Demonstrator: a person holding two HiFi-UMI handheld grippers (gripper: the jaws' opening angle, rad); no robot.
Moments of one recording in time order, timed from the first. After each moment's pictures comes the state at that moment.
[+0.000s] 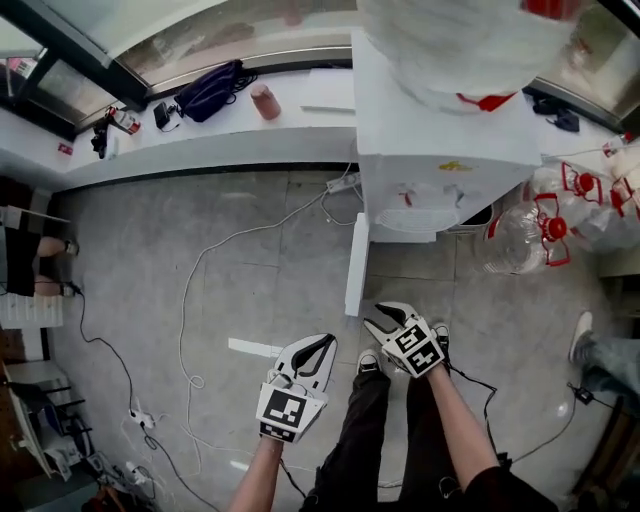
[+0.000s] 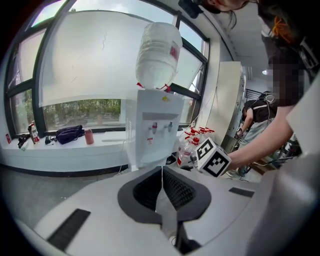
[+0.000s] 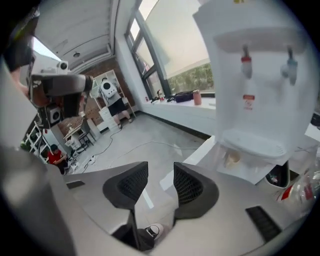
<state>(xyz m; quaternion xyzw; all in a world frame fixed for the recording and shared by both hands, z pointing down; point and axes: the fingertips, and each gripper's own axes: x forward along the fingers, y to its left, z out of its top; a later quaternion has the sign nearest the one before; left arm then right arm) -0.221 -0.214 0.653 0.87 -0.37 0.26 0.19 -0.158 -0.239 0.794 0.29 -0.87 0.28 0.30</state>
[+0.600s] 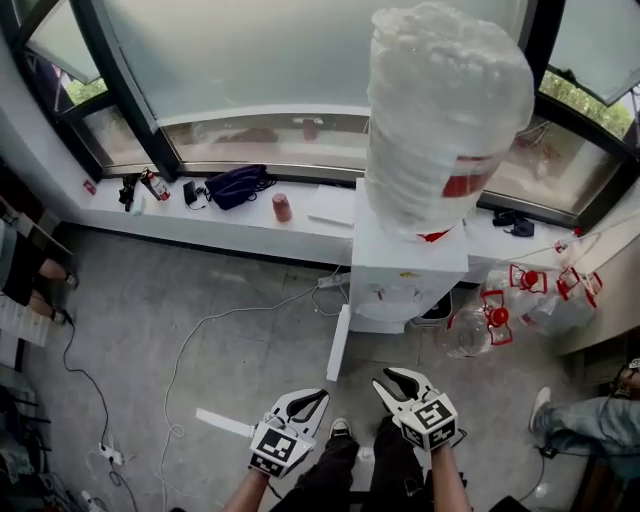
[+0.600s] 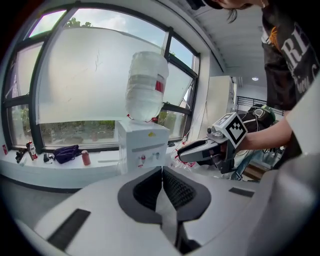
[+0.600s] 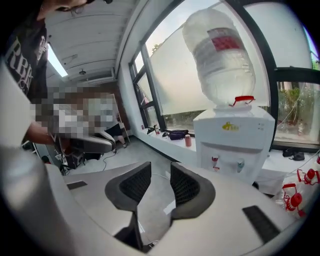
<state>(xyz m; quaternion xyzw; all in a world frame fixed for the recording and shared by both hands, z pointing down) -0.211 -0.185 0.481 0.90 -0.36 0.21 0.16 -0.110 -0.219 0.499 0.36 -0.88 0.22 0.20</state>
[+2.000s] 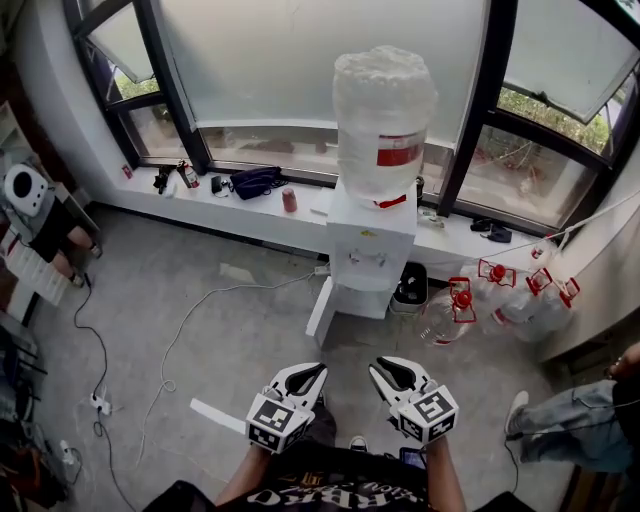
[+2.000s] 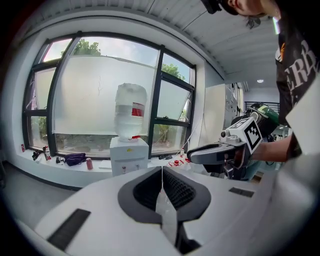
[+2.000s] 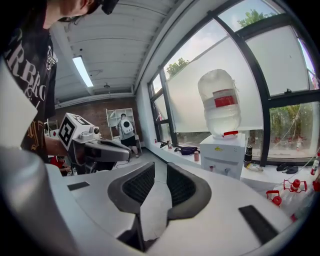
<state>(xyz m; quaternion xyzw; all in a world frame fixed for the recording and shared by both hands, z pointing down) -0.089 0.018 0.356 0.88 -0.43 0.15 0.13 0.005 0.002 0.353 0.33 -0.93 0.14 0.13</state>
